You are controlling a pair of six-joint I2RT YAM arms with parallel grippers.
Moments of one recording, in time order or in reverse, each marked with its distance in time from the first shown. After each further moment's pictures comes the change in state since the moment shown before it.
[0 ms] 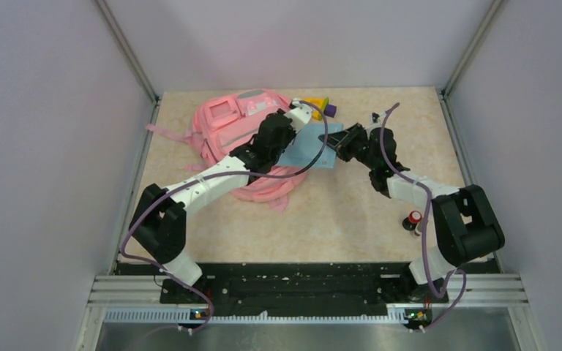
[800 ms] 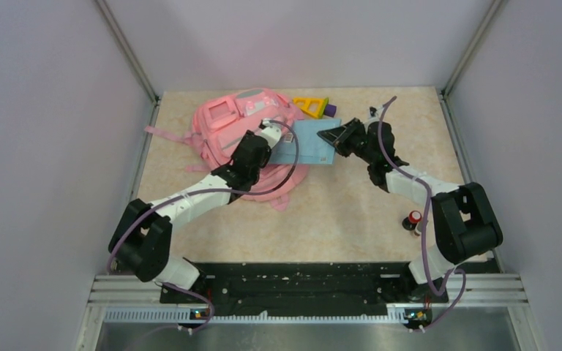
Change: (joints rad) left arm 0.086 -0.178 -0.333 0.043 -0.122 -0.067; right arm 0.002 0.038 0.087 -0.053 -0.002 -0.058
